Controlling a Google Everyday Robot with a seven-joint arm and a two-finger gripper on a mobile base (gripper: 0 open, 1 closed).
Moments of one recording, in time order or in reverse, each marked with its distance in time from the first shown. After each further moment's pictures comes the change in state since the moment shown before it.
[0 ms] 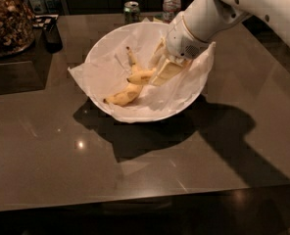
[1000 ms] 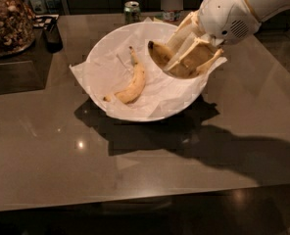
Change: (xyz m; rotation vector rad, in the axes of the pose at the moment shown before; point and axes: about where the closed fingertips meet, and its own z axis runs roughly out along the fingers) arm -0.044 0.054 -0.106 0.010 -0.170 0.086
